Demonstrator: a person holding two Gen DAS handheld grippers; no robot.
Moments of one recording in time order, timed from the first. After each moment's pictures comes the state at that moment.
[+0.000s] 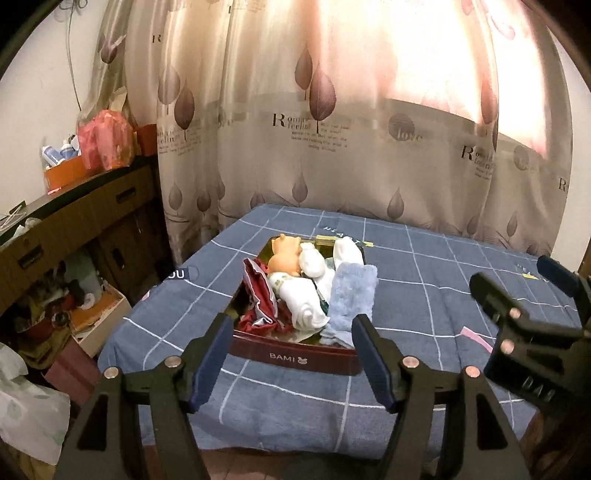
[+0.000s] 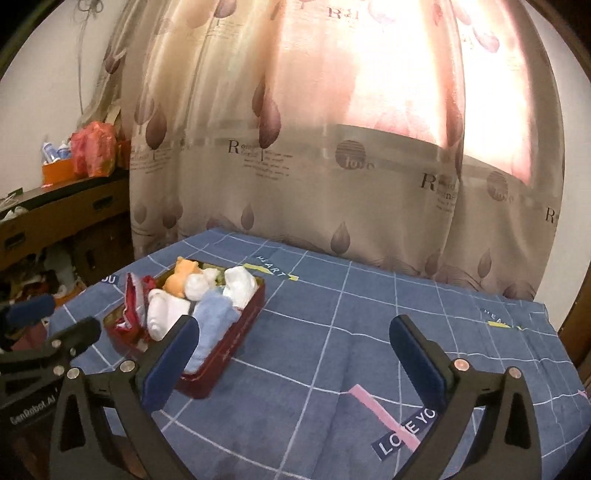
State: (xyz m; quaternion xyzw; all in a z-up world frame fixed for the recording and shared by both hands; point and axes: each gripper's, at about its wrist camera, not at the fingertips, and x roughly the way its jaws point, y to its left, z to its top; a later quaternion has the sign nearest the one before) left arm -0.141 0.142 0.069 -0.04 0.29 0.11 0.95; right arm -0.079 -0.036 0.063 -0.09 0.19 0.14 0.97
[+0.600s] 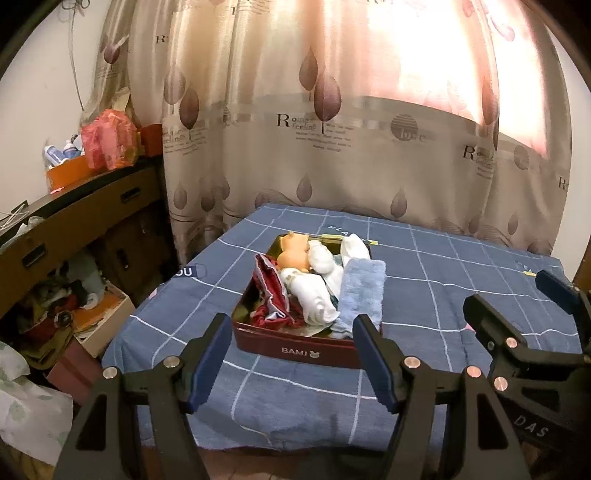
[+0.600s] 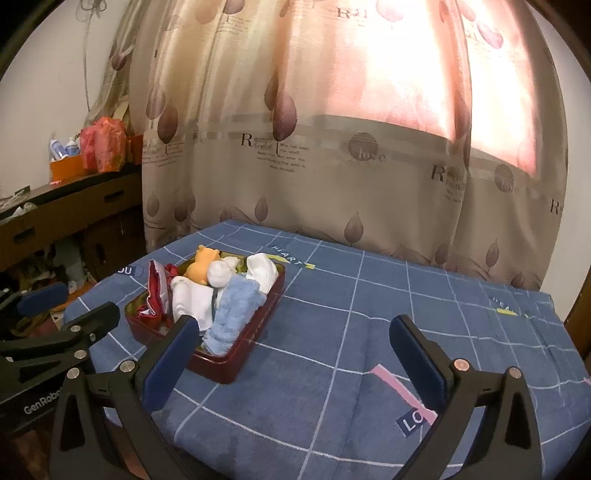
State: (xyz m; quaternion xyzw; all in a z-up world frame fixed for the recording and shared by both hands) left arm -0.151 0.150 0.065 -0.04 0.29 0.11 0.95; right arm -0.099 -0.026 0.054 -0.08 0.21 0.15 0.96
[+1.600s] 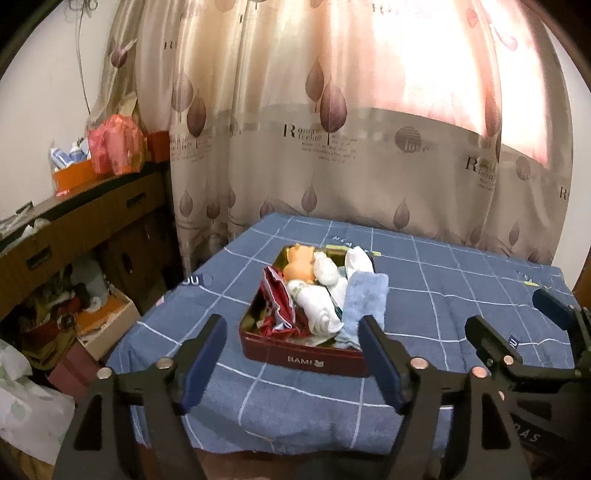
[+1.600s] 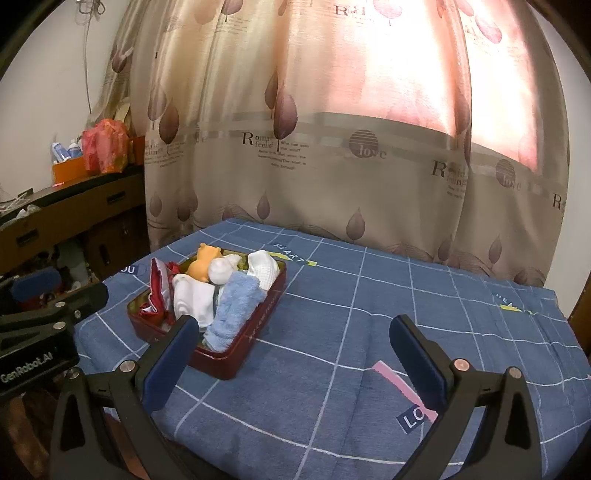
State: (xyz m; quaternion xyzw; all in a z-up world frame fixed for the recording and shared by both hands) left arm -0.158 0.154 0.078 -0.04 0.27 0.12 0.96; right arm -0.102 -0.030 0.054 -0.08 0.21 0.16 0.96
